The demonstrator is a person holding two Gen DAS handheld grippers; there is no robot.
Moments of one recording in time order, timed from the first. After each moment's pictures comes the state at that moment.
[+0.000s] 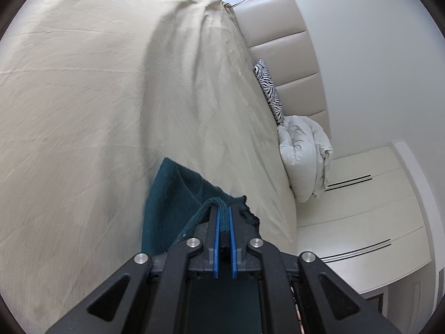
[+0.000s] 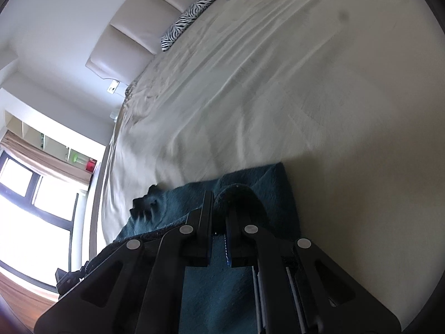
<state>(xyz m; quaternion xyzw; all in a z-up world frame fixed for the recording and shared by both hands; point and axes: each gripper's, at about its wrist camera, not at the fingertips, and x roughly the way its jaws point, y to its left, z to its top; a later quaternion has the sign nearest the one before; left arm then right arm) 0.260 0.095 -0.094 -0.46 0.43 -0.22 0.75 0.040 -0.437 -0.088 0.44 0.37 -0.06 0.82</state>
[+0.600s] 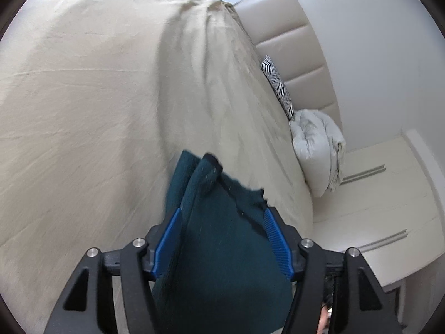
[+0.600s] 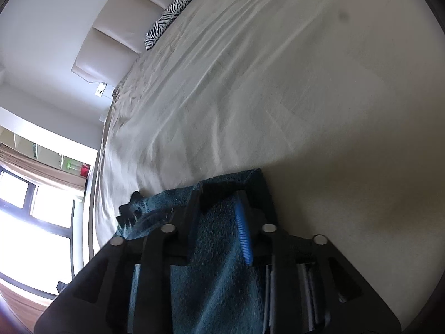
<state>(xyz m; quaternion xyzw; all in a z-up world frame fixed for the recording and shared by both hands) 0.230 0.097 -0.094 -0.41 0.44 -0.20 0.77 0.046 -0.448 -0.112 0.46 0.38 -0.08 0.80</state>
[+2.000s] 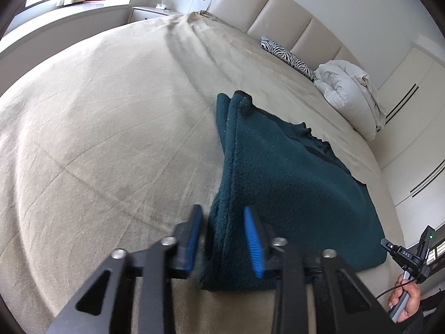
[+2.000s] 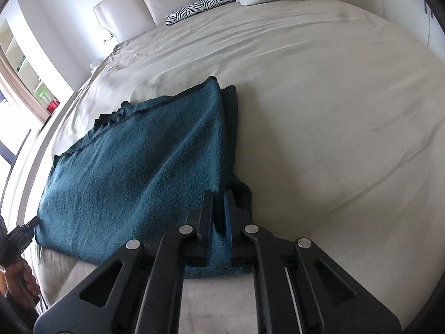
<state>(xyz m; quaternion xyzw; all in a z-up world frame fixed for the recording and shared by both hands) 0.127 0.072 -0.101 -0.18 0.44 -0.15 0.87 -0.091 -0.358 -0.083 0.23 0.43 -0.11 0.87</state>
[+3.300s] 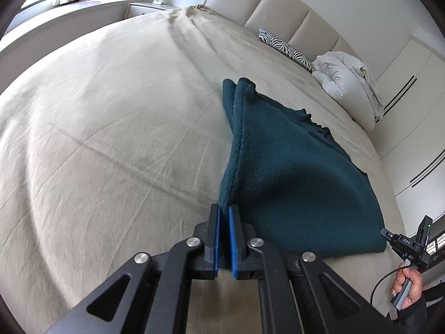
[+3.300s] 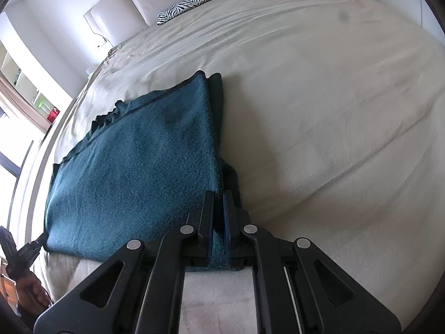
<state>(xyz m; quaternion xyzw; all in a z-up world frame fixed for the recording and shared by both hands) 0.108 0.086 -0.108 -0.17 0.45 -0.15 0.86 -0.103 -0.371 -0.095 0.27 0.44 -0.11 0.85</state>
